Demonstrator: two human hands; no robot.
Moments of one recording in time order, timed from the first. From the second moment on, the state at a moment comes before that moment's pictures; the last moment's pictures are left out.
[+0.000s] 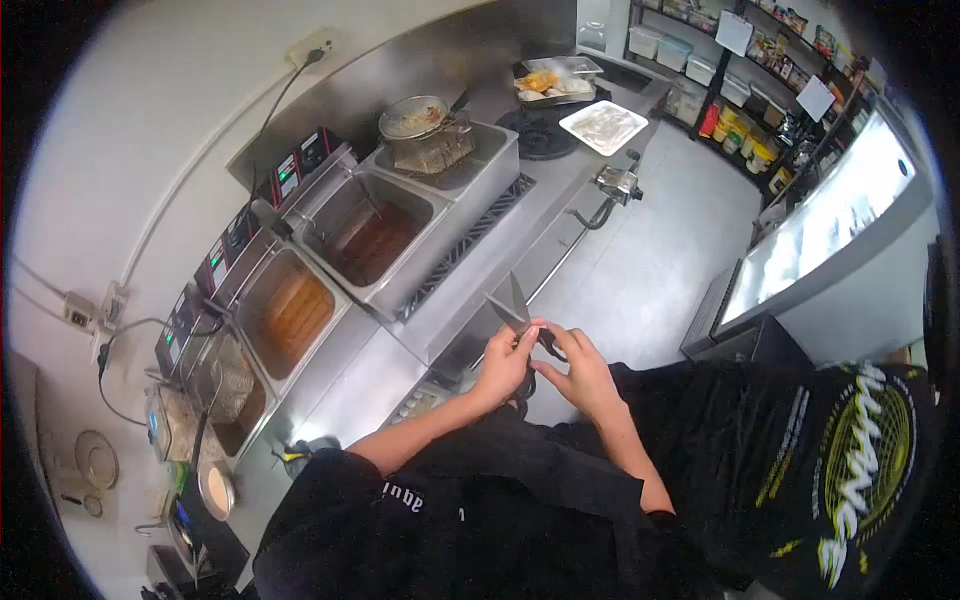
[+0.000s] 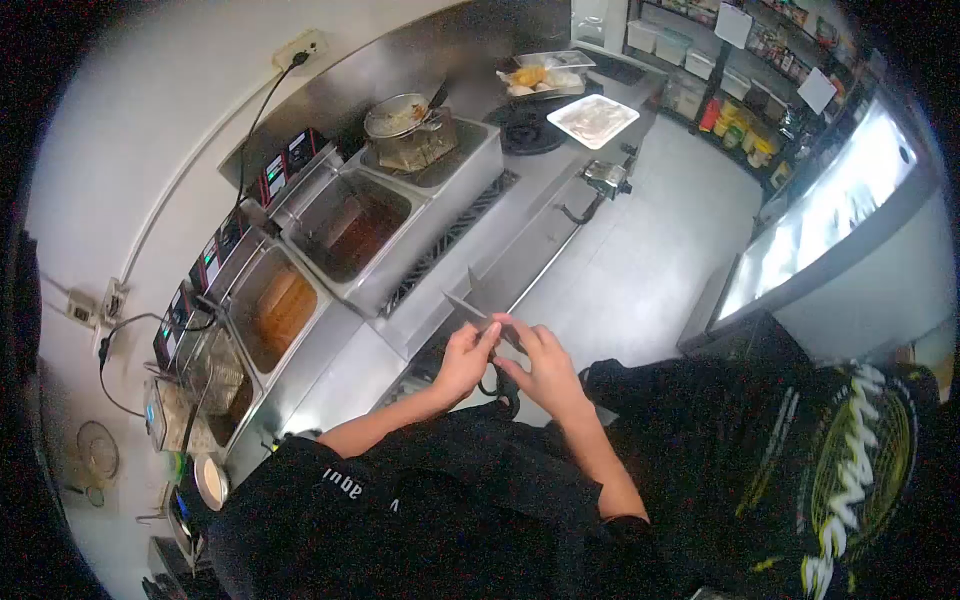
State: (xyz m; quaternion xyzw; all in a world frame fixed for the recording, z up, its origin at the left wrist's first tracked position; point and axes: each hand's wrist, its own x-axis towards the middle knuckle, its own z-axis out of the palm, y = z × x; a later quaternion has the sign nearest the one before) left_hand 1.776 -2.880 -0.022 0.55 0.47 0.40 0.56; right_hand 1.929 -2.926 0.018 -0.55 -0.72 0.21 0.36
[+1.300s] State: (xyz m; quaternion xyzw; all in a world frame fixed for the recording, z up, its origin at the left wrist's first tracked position) left_hand 2.484 -2.381 -0.016 0.45 0.22 0.25 0.83; right_hand 2.610 -2.453 0.016 -0.71 -0.58 0.26 0.31
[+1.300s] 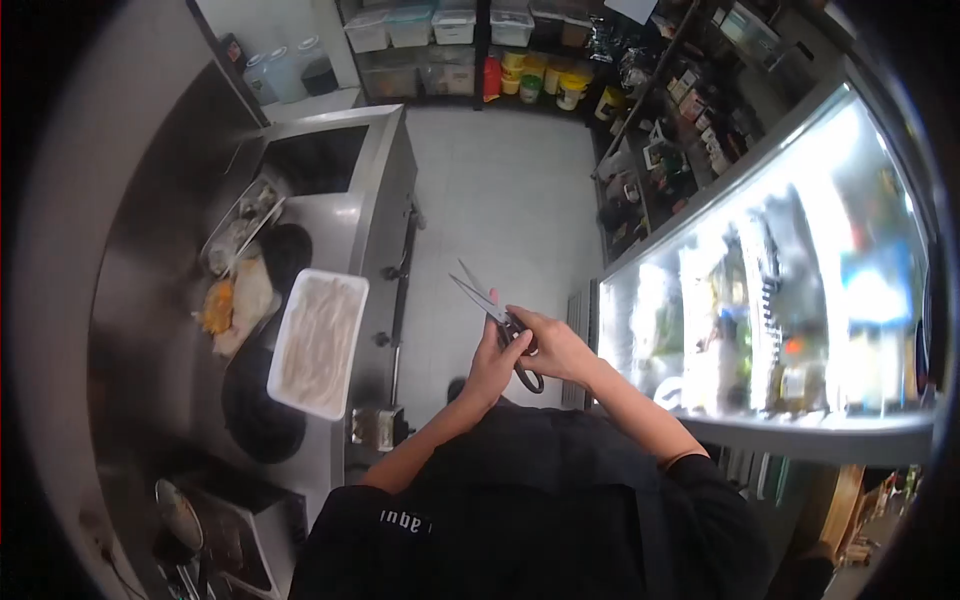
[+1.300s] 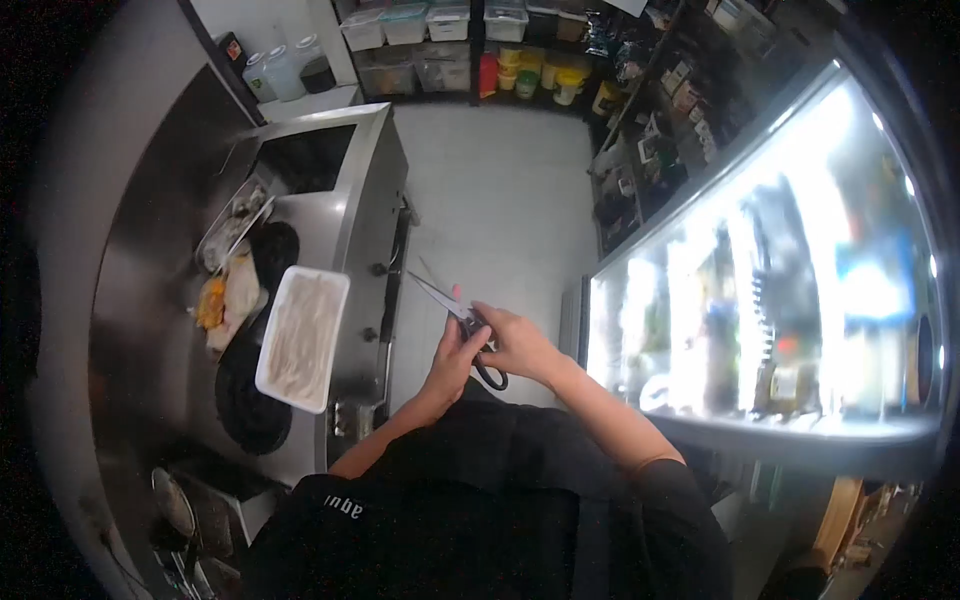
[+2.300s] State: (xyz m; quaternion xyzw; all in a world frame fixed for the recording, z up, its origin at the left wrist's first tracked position) left_hand 2.736 -2.041 -0.014 0.43 0.44 0.48 0.63; right_hand 2.896 -1.979 0.000 -0.38 -0.82 0.36 0.23
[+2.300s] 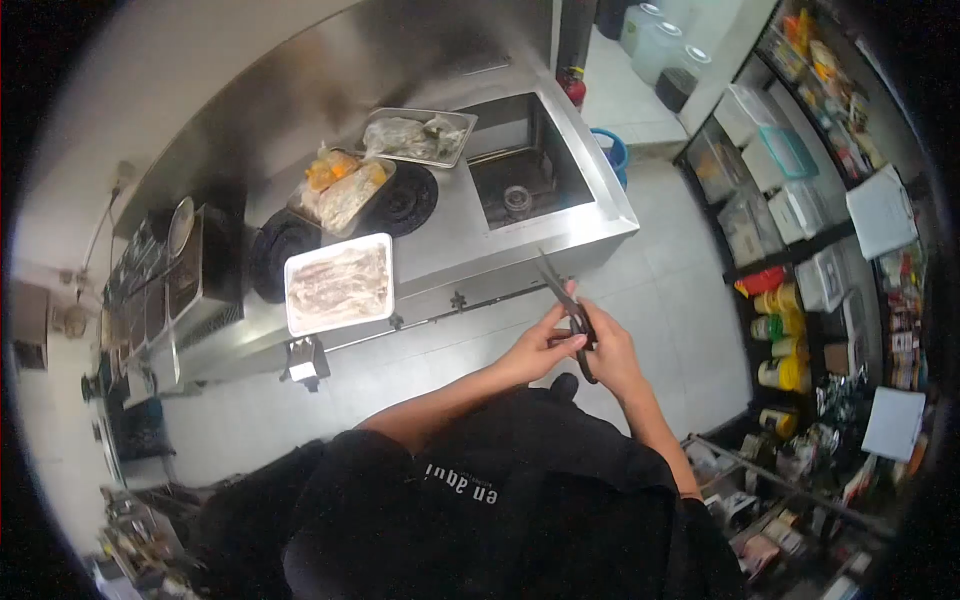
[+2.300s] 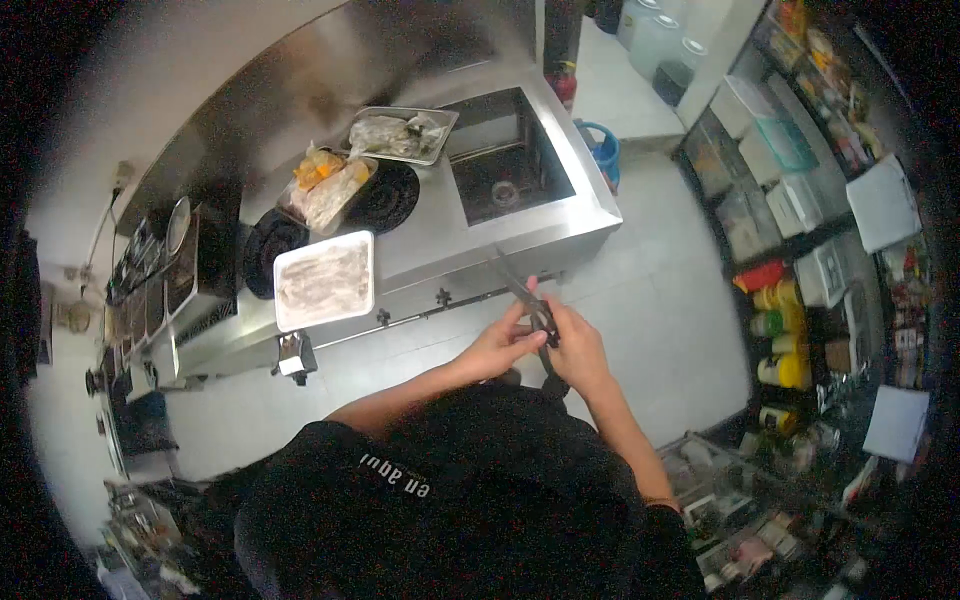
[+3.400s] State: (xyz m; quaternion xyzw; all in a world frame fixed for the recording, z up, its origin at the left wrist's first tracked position) left_hand 2.955 -1.523 -0.044 0.40 0.40 0.50 0.66; right_hand 3.103 -1.461 0.010 -0.46 -0.57 0.65 0.21
